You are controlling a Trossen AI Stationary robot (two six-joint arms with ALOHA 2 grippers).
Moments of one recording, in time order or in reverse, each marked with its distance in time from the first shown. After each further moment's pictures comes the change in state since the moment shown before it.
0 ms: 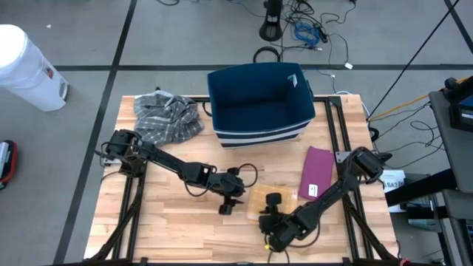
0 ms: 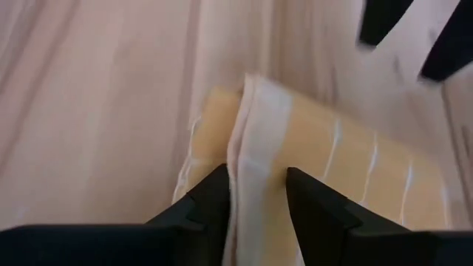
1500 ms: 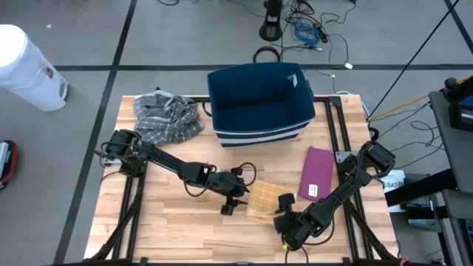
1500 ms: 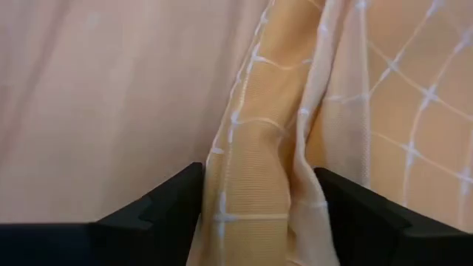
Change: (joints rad) left arm -0.001 0.000 0.000 0.106 0.009 0.055; right arm 0.079 -0.128 -0.177 -0.060 -0.163 0.048
